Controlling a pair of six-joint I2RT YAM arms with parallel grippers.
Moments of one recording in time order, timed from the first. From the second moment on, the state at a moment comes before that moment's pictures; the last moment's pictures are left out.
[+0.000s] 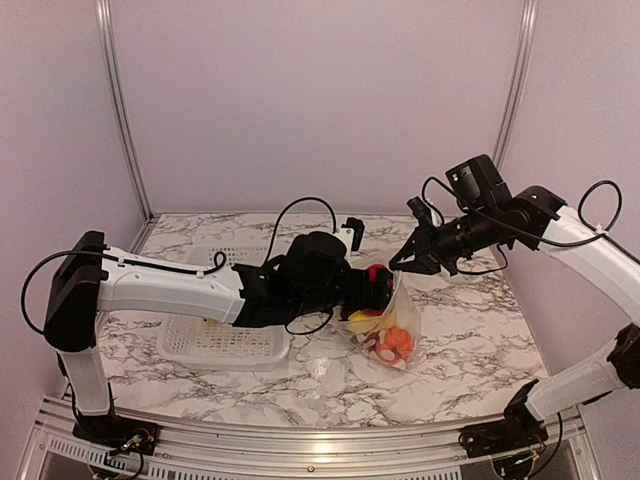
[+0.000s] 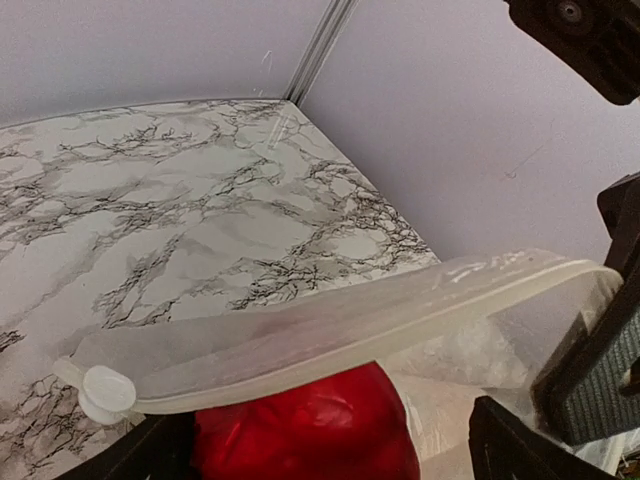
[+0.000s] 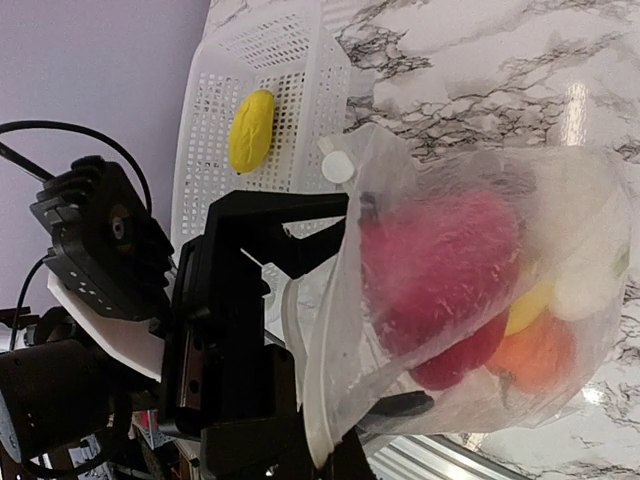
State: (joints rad) left arm -1.16 1.91 1.39 0.16 -0.24 -0.58; right arm 0.63 1.30 1.34 -0.86 -0.46 0.73
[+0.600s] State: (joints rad) left arm -1.16 1.71 1.49 -0.39 -0.29 -0.64; right arm 0.61 1.27 1.24 -0.74 -0.48 0.74
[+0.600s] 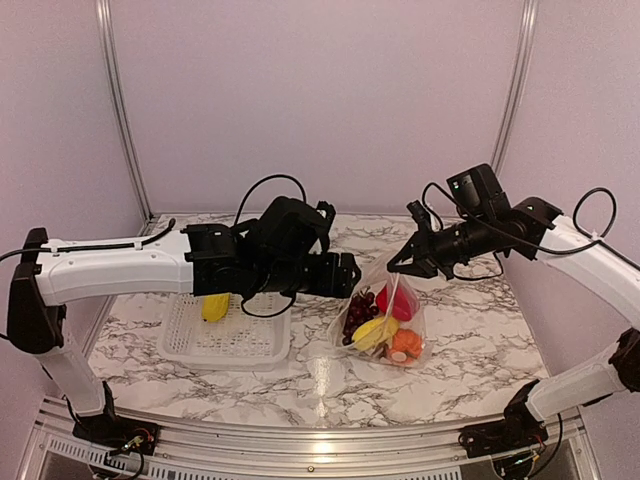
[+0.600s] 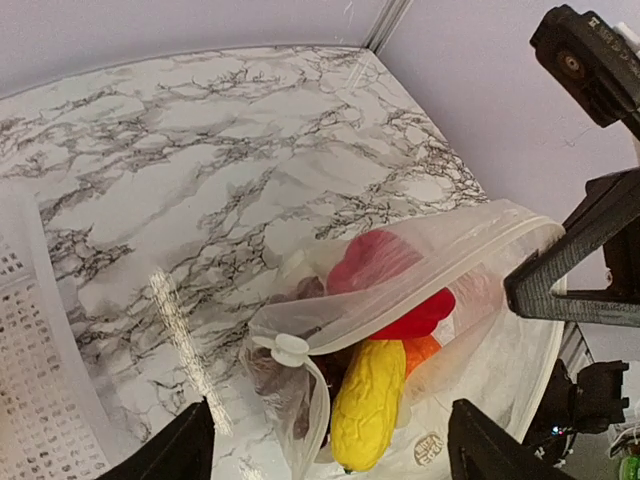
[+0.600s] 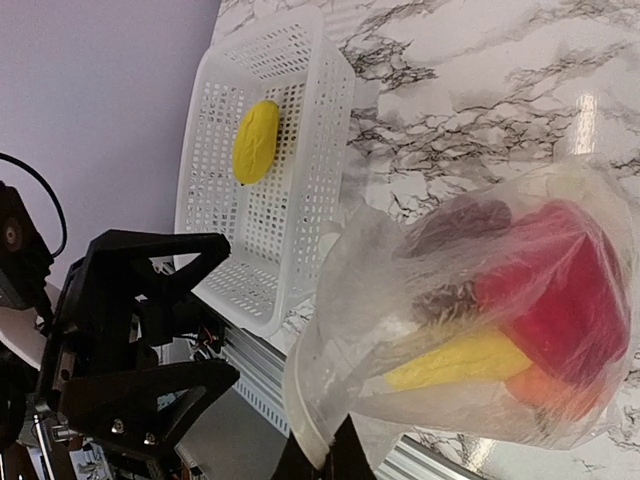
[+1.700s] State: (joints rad) left arm -1.11 1.74 1.60 -0.50 -0.20 -0.78; right arm 0.60 1.28 1.36 -0.95 -0.24 0.60
